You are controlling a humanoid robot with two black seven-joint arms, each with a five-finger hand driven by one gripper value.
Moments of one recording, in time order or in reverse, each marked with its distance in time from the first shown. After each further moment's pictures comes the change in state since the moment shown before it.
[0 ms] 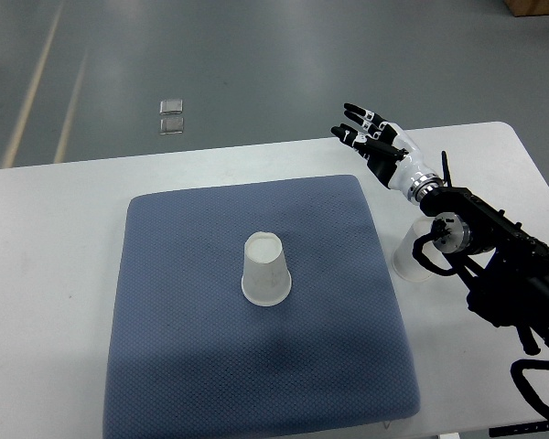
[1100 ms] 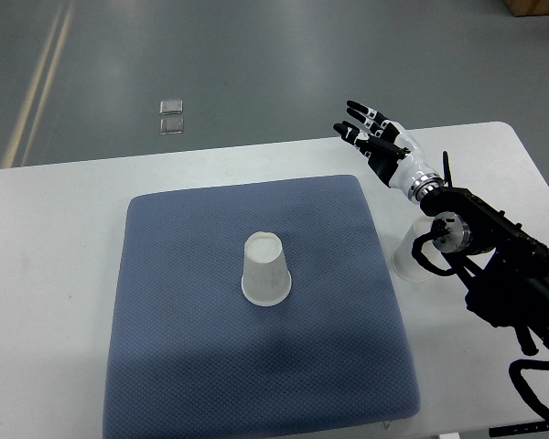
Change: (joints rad) left arm 0.000 0.000 0.000 0.010 0.000 0.000 0.000; right arm -0.003 0.007 0.015 -0.004 0.012 -0.005 0.012
